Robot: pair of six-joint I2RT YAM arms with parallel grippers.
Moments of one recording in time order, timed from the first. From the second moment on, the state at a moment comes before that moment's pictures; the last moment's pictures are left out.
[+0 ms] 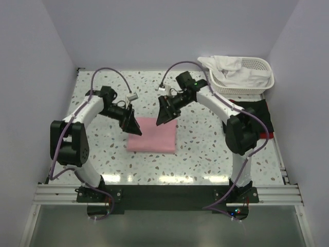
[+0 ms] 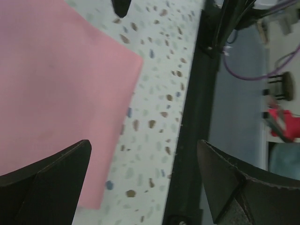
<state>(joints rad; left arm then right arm) -0.10 1.69 1.30 -1.08 1.10 0.70 0.50 1.98 1.75 -0.90 -0.94 0.00</state>
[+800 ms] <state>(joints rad) -0.11 2.15 1.24 -0.98 1.25 0.38 0.44 2.30 1.61 -0.80 -1.11 0.15</state>
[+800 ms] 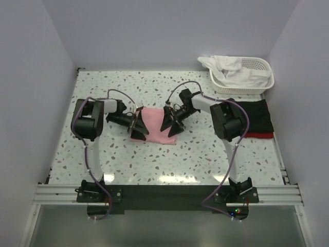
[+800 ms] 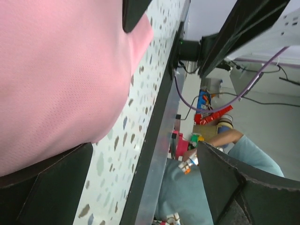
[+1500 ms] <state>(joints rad) -0.09 2.07 1.39 -0.91 1.15 0.32 0.58 2.23 1.80 -0.82 -1.02 0.15</state>
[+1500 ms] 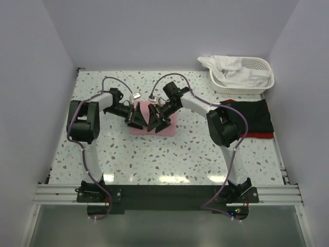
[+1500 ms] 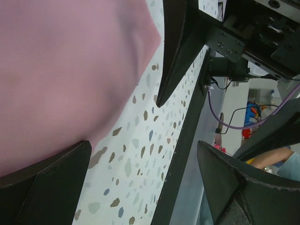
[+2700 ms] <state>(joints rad) -0.04 2.28 1.76 -0.70 1.07 0.23 0.35 2.46 2.15 -0.80 -1.03 0.11</state>
